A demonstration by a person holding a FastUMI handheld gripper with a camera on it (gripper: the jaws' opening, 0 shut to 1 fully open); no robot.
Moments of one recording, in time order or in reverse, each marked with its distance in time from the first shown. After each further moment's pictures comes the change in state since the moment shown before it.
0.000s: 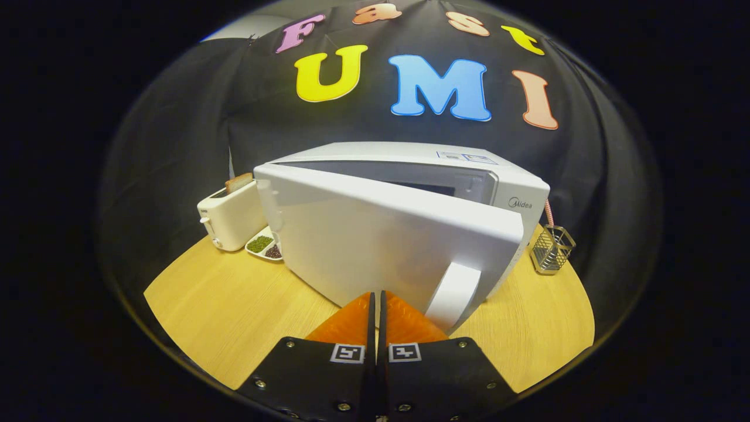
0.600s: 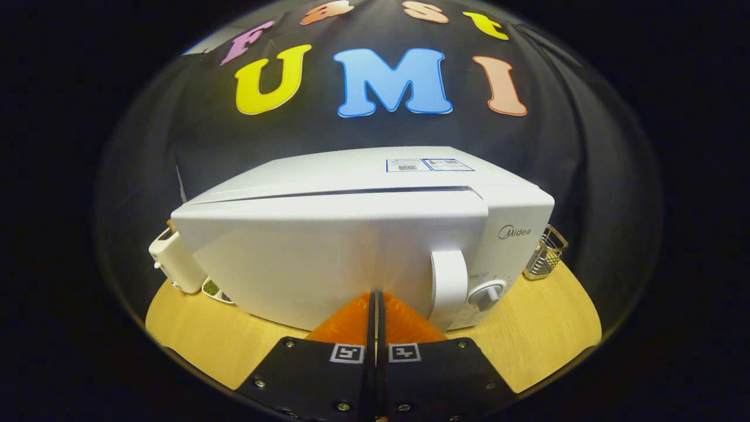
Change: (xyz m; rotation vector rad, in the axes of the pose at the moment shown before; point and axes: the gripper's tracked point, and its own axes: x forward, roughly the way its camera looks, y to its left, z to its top) arm 0.073 -0.047 0.044 0.161 -0.028 -0.146
